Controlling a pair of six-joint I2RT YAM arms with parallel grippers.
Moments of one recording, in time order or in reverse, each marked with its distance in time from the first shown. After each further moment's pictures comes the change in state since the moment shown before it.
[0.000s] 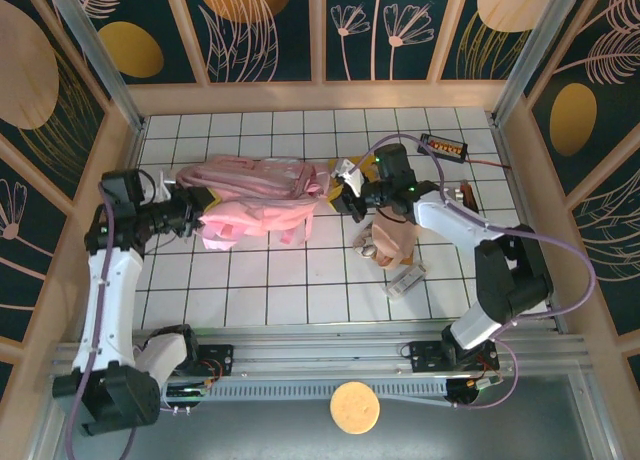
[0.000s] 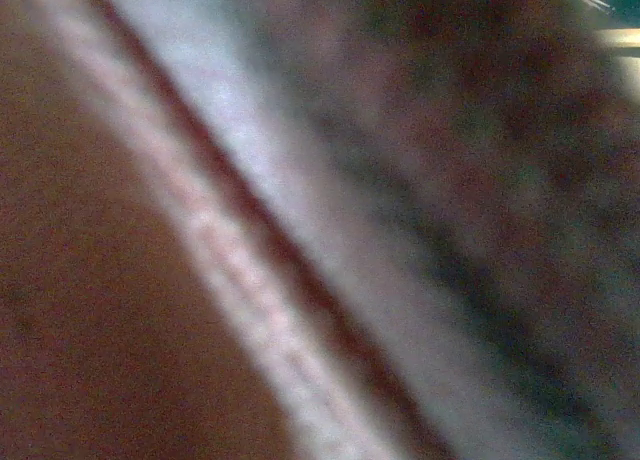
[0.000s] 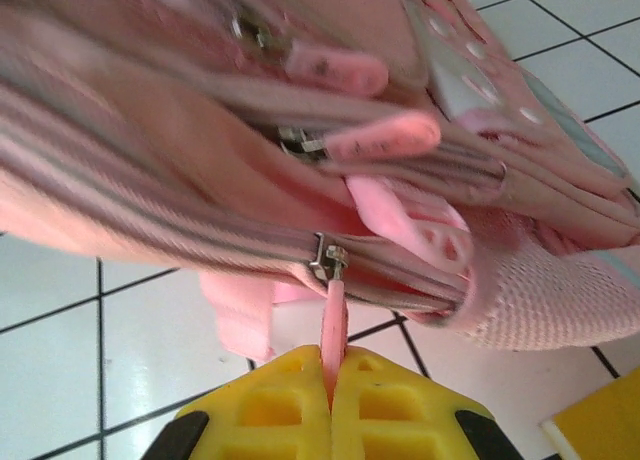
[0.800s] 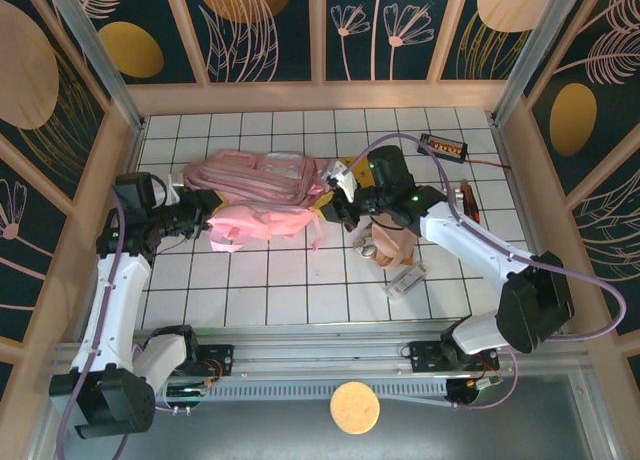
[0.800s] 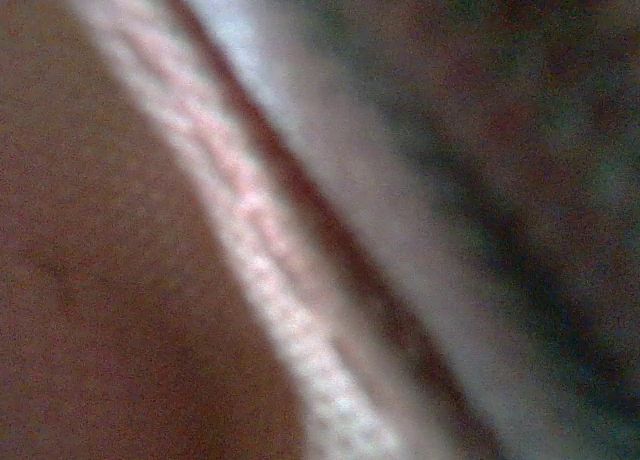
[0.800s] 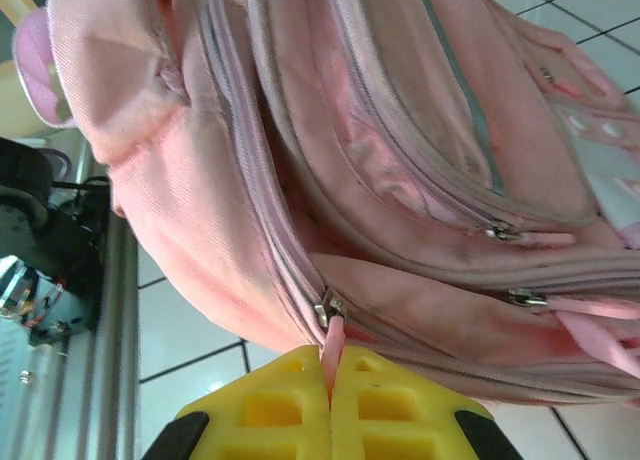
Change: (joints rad) left arm -0.079 -0.006 -0.060 0.116 -0.088 -0.050; right arm 0.140 -0.159 0.026 -0.097 0.018 0.220
